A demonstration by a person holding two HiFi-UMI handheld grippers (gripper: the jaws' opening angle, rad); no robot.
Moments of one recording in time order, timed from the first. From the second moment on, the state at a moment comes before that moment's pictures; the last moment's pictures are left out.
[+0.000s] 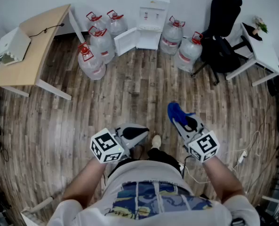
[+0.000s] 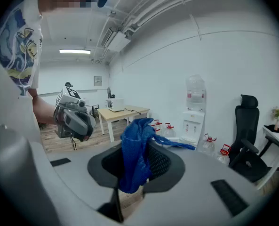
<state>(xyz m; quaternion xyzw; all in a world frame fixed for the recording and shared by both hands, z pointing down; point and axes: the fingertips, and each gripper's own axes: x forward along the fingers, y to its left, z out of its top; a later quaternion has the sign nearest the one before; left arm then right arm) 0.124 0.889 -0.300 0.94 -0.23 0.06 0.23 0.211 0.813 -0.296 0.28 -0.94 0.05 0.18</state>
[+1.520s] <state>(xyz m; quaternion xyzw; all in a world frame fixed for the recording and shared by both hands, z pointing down) 0.107 0.497 -0.270 0.95 -0.15 0.07 0.25 0.154 0.390 -0.227 0.32 -0.92 0.11 0.19</state>
